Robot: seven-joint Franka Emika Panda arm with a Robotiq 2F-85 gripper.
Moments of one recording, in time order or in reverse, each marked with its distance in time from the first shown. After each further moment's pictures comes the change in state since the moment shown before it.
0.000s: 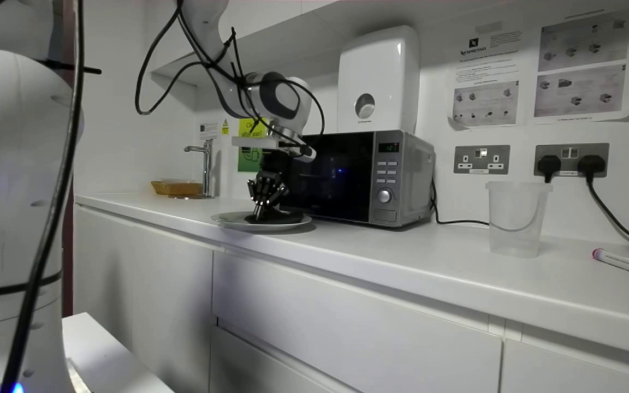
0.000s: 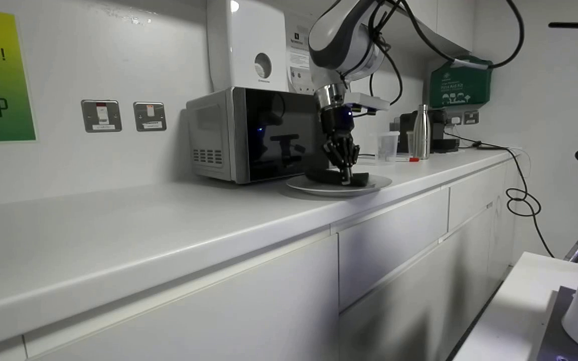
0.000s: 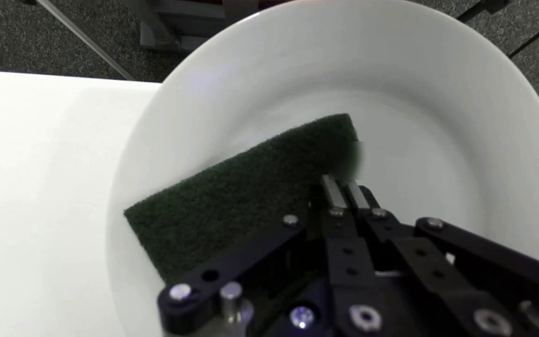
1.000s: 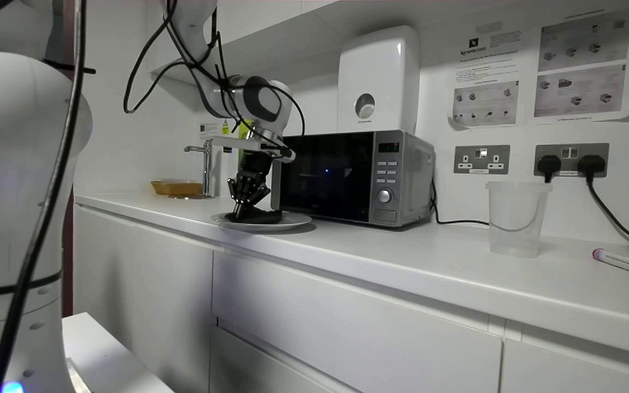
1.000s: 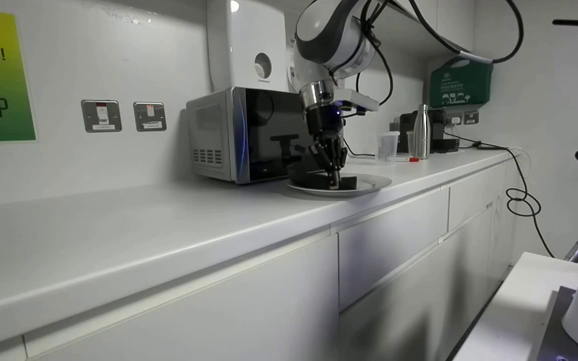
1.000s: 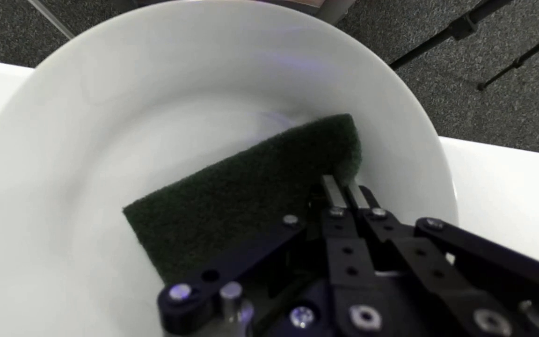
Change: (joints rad) arm 0.076 -0.003 0.046 -0.005 0.040 0.000 -0.001
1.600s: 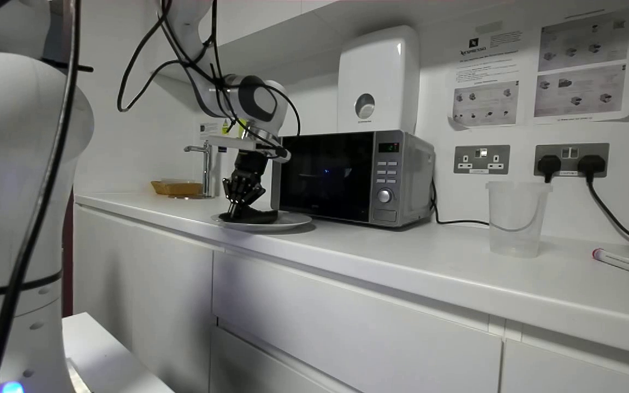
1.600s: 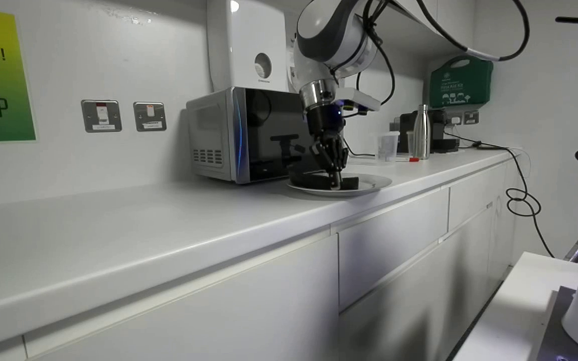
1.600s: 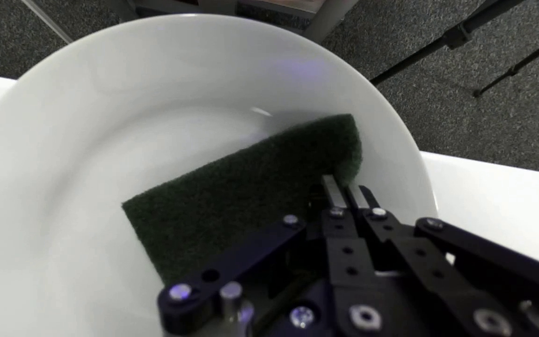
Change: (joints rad) arm 0.014 -0.017 0.005 -0.021 0.009 0.000 0.000
